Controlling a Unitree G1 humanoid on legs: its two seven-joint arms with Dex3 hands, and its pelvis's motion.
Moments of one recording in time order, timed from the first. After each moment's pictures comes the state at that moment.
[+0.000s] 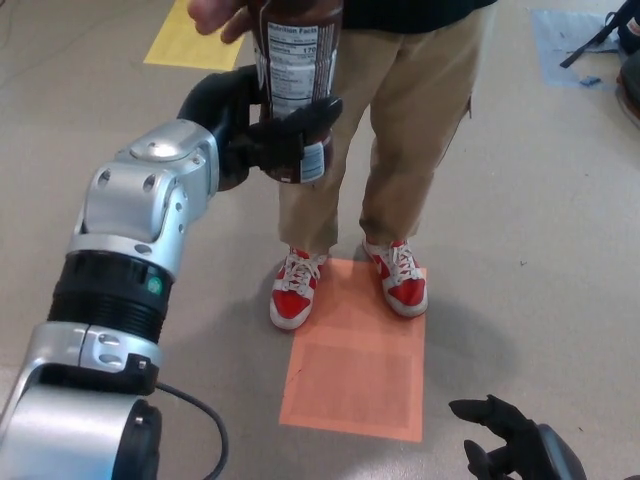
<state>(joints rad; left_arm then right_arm) -0.92 0.16 0.05 0.57 -0.16 0.61 -0.15 -0.25 -0.17 0.25 1.21 -0.45 -0.64 -0.53</state>
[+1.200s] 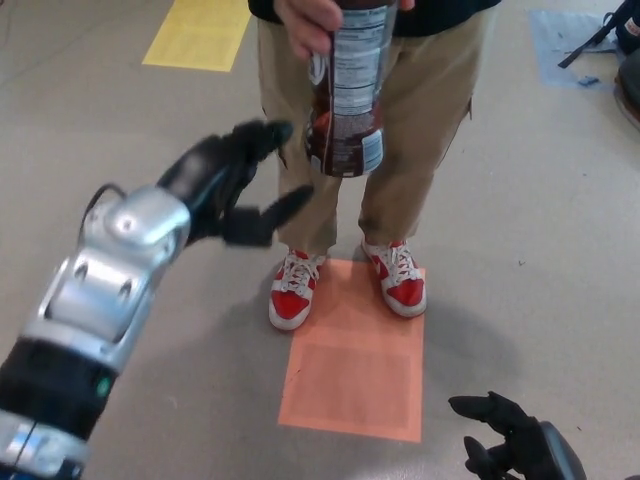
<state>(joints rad) -0.62 0.38 -0.26 0.31 -0.04 0.42 -0.29 -0.25 -0.17 0.23 1.21 -0.43 -0.66 -0.48</state>
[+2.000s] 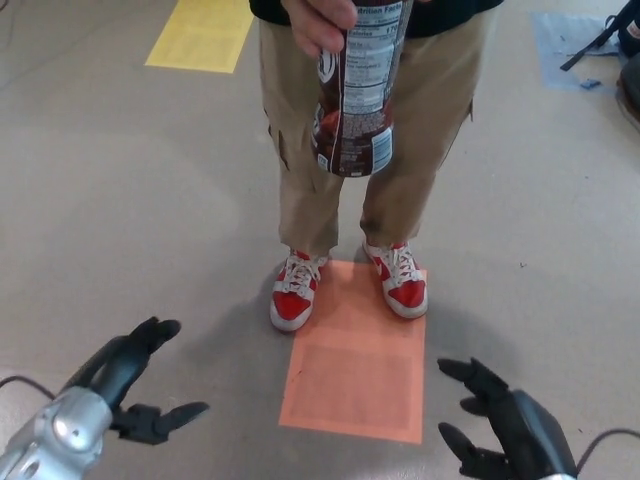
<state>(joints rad) -0.33 0.48 -0.41 0.70 0.14 0.07 0.01 -0.37 -0.17 0.31 1.22 -0.47 -0.55 -0.49</state>
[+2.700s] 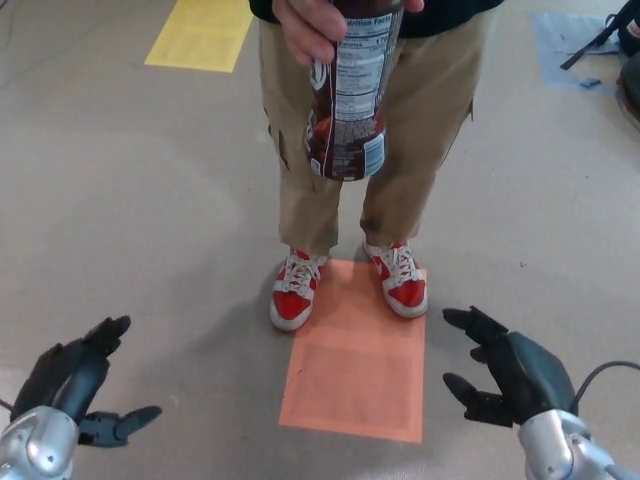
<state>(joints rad) -0.44 0.48 -0.45 1.11 0.26 -0.27 0.24 -0.51 -0.19 0.33 1.23 -0.50 -0.40 -0.47</state>
